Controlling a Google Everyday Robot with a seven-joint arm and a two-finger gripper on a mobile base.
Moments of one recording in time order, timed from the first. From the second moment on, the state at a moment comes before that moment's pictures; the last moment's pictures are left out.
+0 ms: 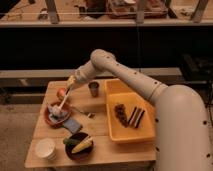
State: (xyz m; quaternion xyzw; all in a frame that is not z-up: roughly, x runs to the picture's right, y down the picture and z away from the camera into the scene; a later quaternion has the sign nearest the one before) arm -0.184 -0.034 0.790 0.13 -0.47 -0.63 0.61
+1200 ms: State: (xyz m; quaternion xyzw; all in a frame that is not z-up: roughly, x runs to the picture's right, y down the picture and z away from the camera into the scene) arm -0.196 -0.013 0.820 0.11 -0.44 -0.65 0.61
